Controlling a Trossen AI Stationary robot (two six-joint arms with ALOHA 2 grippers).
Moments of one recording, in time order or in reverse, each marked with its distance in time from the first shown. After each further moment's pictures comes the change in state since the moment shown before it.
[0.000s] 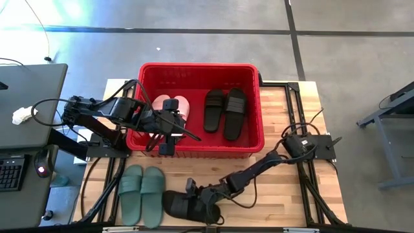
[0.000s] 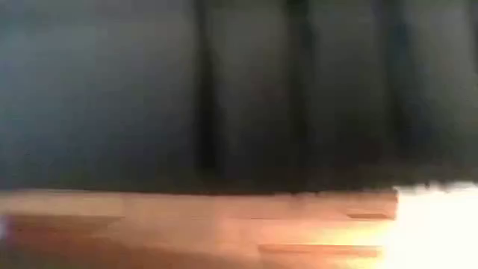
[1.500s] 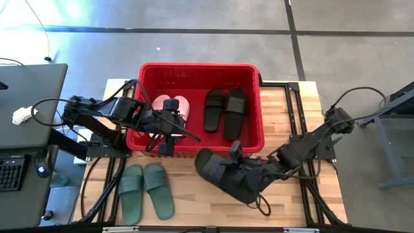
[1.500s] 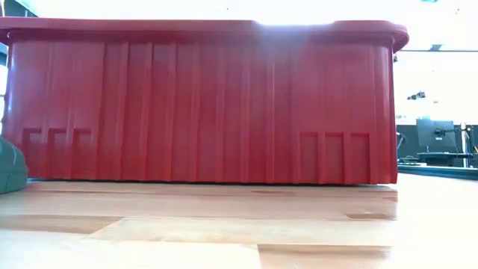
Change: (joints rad) left arm 0.000 0.000 0.000 0.001 0.003 0.027; right arm 0.099 -0.672 0.001 -0.916 0.375 0.288
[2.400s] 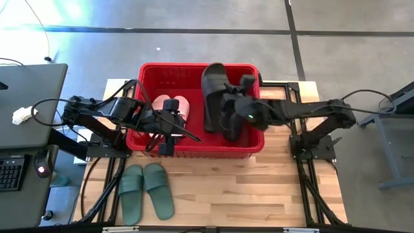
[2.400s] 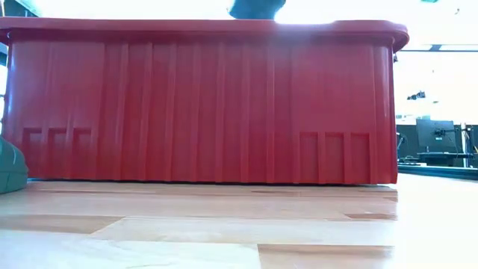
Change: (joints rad) left arm 0.000 0.000 0.000 0.000 0.002 -0.001; right arm -0.496 -0.076 0.001 0.228 0.375 -0.001
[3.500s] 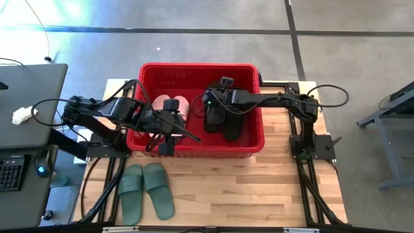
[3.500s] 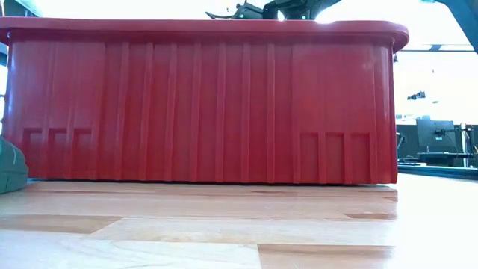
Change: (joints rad) left arm 0.000 0.000 0.000 0.000 -0.001 0.000; right arm -0.332 0.416 -0.004 -0.164 -0.286 0.303
